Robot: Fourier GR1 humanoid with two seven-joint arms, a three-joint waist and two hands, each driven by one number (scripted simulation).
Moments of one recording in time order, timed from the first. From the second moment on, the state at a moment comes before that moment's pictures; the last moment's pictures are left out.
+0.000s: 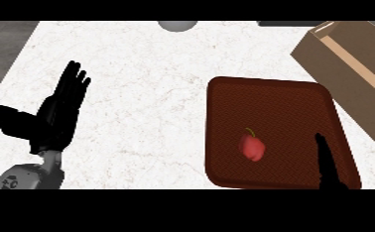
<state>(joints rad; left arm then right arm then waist) -0.12 0.38 -0.18 -1.63 0.39 0.35 0.12 0.38 -0.07 0.46 -2.22 0.96 -0.25 0.93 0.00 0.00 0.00</state>
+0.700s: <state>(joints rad) -0.13 0.30 -0.11 -1.61 0.30 0.29 0.15 0.29 -0.01 0.43 -2.05 0.98 -0.32 0.91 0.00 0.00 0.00</state>
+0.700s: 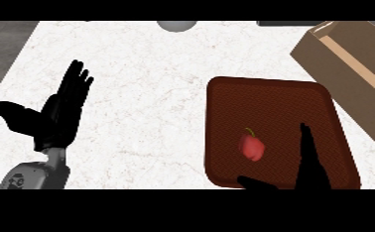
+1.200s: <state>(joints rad) -0.11 0.26 -0.07 -1.64 0.26 0.25 0.17 0.25 -0.01 0.41 -1.93 0.98 -0.36 0.90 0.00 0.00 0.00</state>
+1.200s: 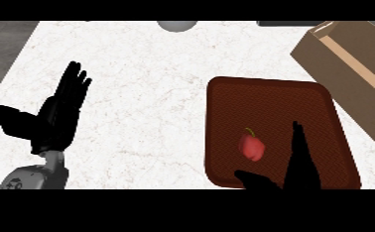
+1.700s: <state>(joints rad) -0.13 0.22 -0.02 -1.62 0.22 0.20 0.18 0.19 -0.01 0.36 -1.83 0.93 -0.37 0.88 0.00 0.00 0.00</state>
